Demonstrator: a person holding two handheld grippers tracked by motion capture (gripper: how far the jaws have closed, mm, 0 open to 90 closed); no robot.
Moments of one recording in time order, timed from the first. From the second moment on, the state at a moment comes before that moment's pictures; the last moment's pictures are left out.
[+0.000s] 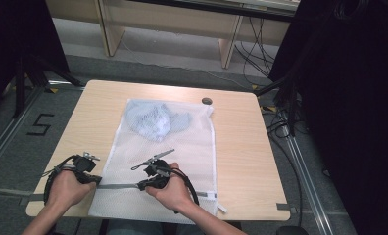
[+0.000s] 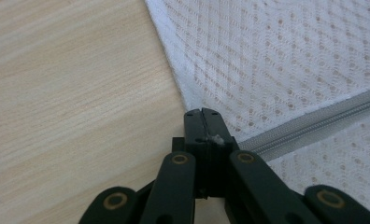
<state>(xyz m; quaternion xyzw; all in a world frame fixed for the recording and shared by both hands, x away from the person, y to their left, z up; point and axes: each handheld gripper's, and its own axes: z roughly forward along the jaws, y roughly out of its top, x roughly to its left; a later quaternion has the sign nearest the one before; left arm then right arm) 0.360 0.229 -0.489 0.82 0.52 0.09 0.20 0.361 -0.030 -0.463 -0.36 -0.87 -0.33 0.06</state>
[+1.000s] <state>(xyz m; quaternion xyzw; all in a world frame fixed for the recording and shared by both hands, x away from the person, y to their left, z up) 0.360 0.228 -0.490 0.82 0.52 0.09 0.21 0.363 -0.040 -0.460 -0.37 -0.87 -0.32 0.06</state>
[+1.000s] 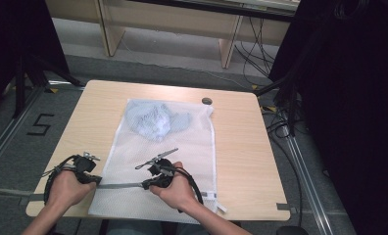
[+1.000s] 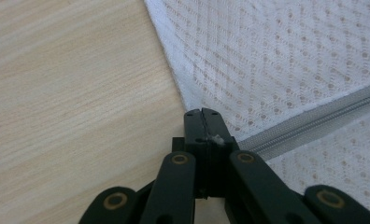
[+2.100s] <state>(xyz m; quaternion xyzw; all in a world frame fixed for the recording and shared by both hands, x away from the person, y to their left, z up) 0.360 0.229 -0.489 0.83 0.52 0.09 0.20 0.365 -0.053 -0.460 -0.37 -0.87 -0.32 0.06</state>
